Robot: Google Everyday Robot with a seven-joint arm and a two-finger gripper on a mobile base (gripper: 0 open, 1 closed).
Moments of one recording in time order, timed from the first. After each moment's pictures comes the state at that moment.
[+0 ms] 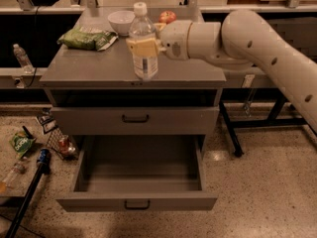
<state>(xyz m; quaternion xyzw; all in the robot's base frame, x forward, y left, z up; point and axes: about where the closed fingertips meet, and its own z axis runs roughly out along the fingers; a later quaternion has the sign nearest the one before) 0.658 0.044 0.968 -0.43 0.62 0.34 0.56</state>
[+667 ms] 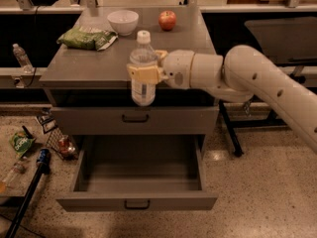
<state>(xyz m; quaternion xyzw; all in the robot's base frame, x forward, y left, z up) 0.611 0.046 0.920 -0.42 0.61 0.39 0.55</state>
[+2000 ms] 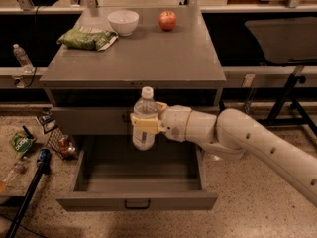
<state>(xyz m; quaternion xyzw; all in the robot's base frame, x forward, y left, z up) 0.563 0.044 0.790 -0.35 0.65 0.41 0.54</state>
